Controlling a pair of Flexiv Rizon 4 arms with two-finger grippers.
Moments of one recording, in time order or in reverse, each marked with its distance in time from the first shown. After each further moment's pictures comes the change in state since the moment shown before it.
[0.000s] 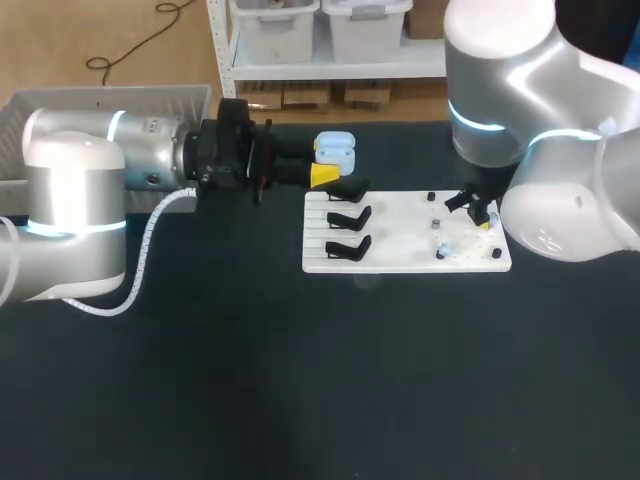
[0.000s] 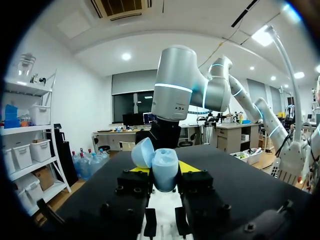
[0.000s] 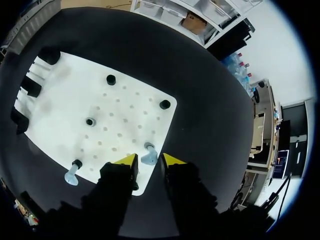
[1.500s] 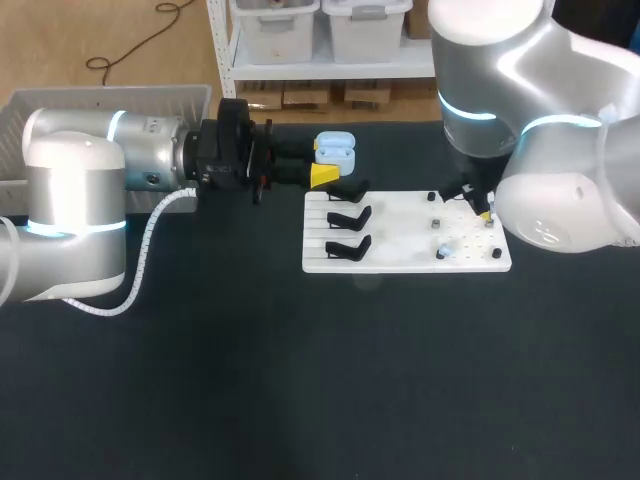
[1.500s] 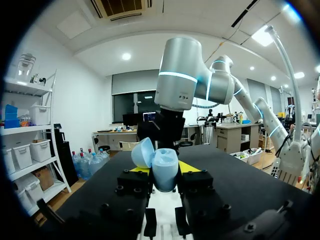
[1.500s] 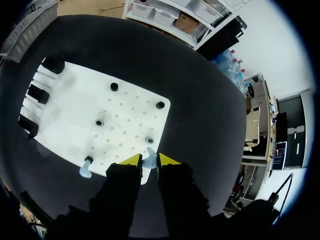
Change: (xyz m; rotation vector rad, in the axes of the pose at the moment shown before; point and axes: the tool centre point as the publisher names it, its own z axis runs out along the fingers) left arm 0.000 0.000 0.000 0.000 0.000 0.000; right arm 0.003 0.004 -0.034 0.034 0.002 0.063
